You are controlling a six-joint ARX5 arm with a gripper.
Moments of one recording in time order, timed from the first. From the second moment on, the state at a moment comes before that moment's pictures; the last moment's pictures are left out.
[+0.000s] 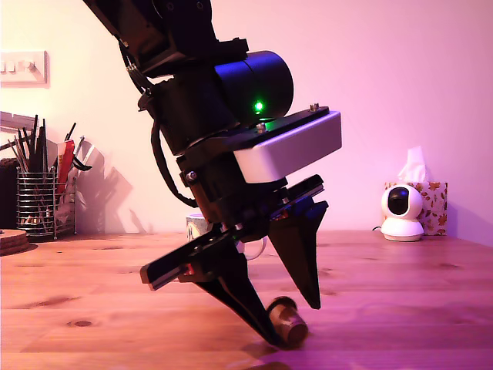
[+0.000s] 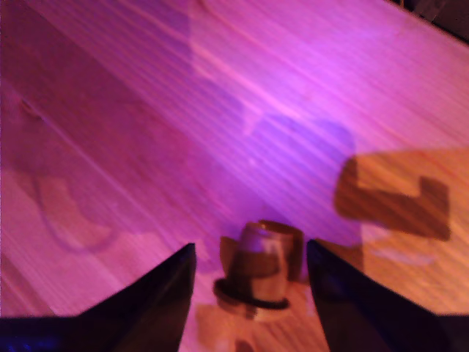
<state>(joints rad) -0.89 1.89 1.17 -0.46 0.25 1.59</state>
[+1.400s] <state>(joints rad) -0.89 1.90 1.17 -0.47 0.23 1.59</state>
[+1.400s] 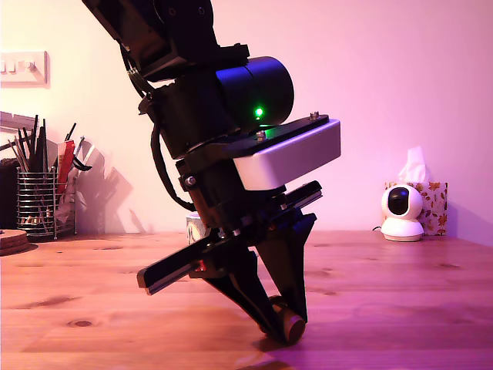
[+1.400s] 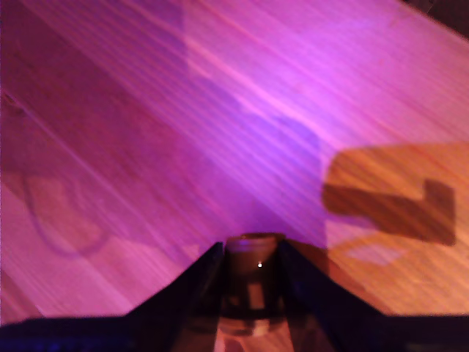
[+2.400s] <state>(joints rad) -0.83 1.87 1.23 -0.47 0.18 1.34</state>
